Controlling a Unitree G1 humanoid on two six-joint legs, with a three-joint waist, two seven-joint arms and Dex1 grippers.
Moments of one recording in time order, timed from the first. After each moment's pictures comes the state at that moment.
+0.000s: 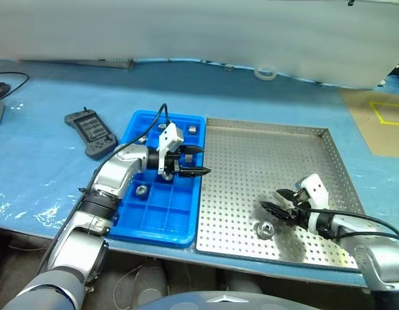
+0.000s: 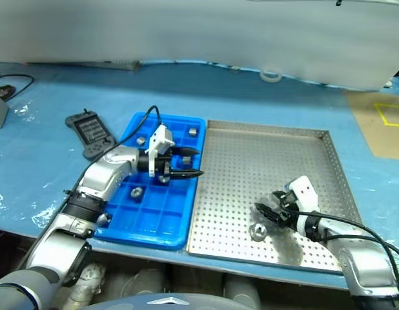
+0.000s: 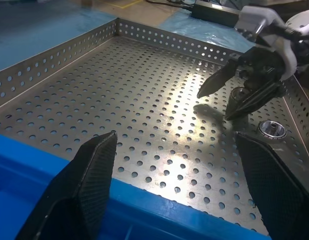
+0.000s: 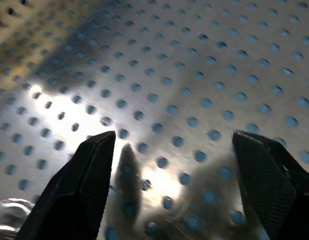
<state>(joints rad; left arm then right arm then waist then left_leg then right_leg) -0.61 0.37 -0.20 0.26 -0.33 0.34 -1.17 0.12 -0.63 -0.14 -0.13 0.36 0.47 0.74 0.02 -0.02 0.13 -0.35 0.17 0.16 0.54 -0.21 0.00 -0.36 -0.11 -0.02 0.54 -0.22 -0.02</state>
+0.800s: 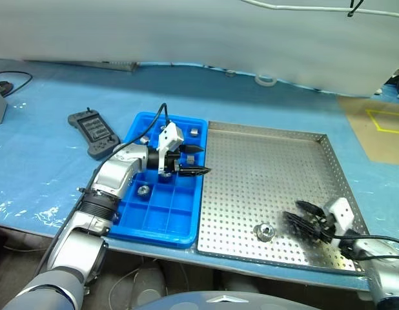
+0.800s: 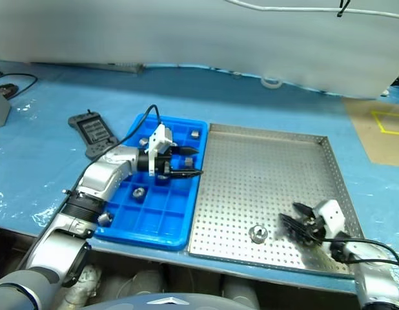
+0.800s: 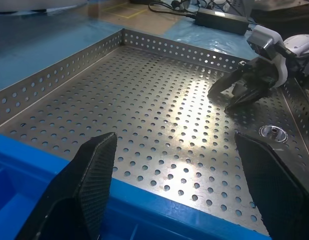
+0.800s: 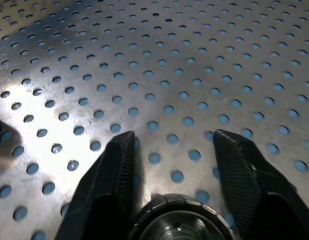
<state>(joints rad) -0.62 0.37 -0.20 0.26 -0.33 0.34 -1.17 0.20 -0.66 -0.24 0.40 0.35 -0.17 0.99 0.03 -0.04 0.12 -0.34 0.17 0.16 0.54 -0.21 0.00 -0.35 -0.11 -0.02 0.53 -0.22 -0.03</state>
